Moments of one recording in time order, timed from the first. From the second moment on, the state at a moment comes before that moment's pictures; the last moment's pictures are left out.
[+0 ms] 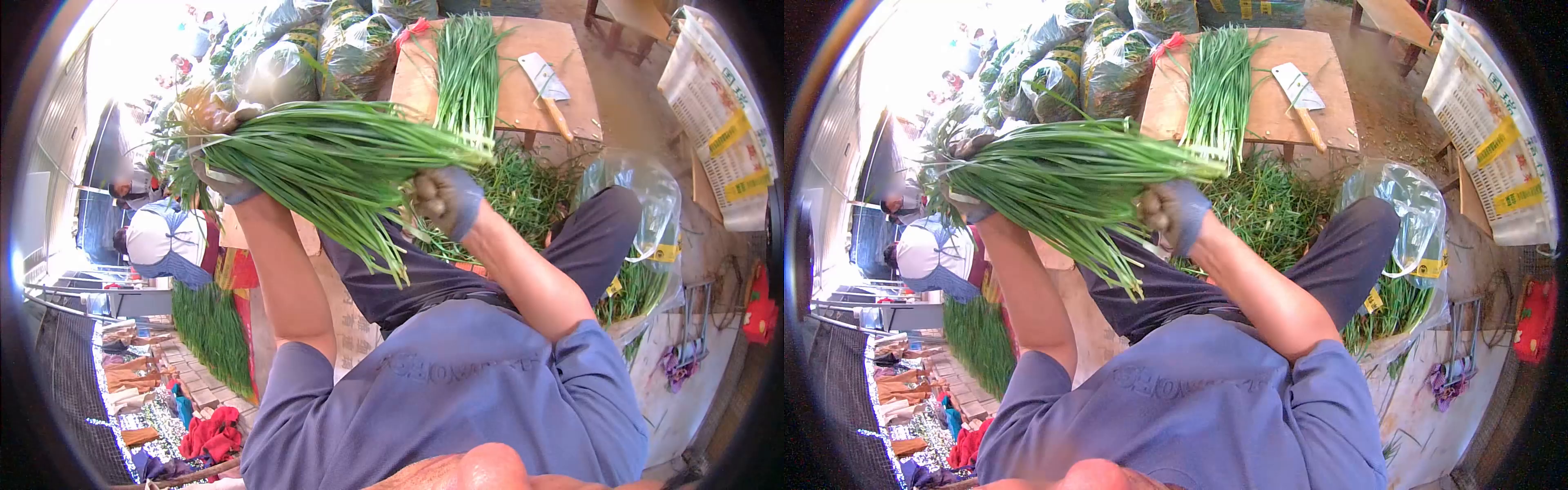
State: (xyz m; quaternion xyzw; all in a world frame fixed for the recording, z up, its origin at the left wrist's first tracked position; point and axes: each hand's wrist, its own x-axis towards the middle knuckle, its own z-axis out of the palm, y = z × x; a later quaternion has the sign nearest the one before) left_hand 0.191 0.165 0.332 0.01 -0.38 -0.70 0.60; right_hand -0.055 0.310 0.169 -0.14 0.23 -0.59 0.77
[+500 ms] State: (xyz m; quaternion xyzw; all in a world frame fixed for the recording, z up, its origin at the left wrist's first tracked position) left_hand 0.404 -0.052 0.262 0.33 -0.48 -0.49 0.65; right_hand -0.135 0.403 0.119 -0.60 0.65 -0.16 0.44
